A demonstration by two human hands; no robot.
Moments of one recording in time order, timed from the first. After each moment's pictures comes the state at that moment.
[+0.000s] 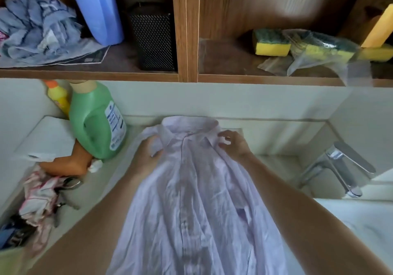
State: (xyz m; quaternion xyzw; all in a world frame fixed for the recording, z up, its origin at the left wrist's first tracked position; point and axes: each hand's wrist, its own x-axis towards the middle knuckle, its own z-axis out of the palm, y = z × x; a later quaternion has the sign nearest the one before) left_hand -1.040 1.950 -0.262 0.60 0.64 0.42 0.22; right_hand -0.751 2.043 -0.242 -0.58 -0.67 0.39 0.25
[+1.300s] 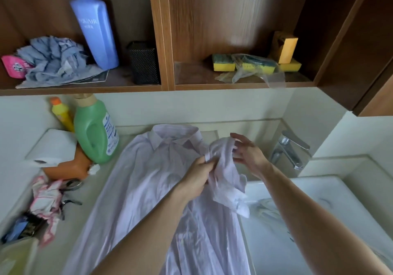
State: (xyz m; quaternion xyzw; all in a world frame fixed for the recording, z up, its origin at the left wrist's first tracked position) left_hand -0.830 1.840 -0.168 0.41 0.47 0.43 0.66; right_hand -0.647 1.903 -0.160 -0.52 -0.47 0.59 0.41
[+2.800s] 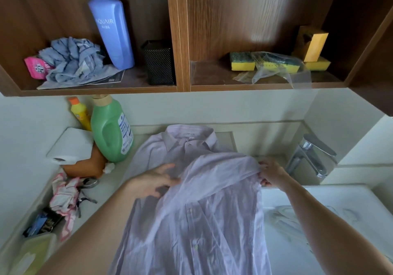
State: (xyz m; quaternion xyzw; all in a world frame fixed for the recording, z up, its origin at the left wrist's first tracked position) left_hand -1.008 1.850 -0.192 0.41 0.61 0.21 0.64; right_hand -0.615 1.933 -0.232 -0.73 -0.48 0.45 0.21
